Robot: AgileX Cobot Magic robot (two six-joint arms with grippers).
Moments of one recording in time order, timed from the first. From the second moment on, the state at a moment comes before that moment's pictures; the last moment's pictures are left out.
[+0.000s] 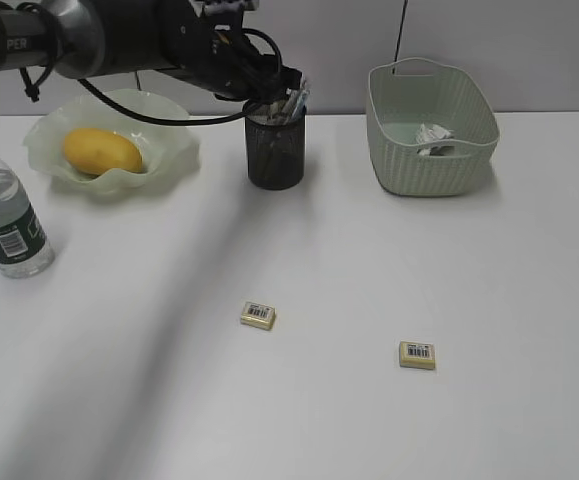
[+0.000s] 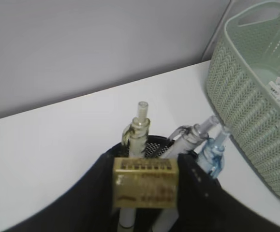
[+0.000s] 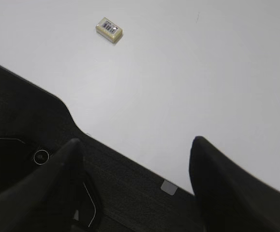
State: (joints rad) left arm -0.47 2.34 -1.95 -0.25 0.30 0.10; right arm 0.56 0.38 -0.50 -0.07 1.04 -0.01
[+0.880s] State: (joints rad) left arm -0.47 2.16 -1.95 -0.12 0.66 0.10; right arm 0.56 0.38 -0.50 -0.07 1.04 -0.01
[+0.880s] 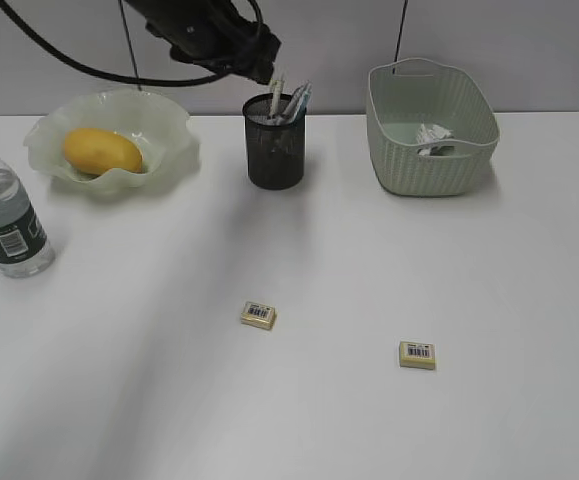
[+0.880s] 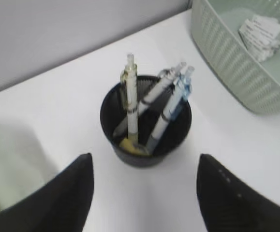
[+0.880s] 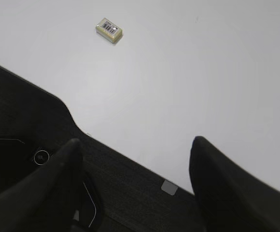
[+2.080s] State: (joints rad) left arm -0.47 1.34 -1.28 -0.05 1.22 0.06; right arm 0.56 0.38 -0.50 -0.07 1.04 -0.01
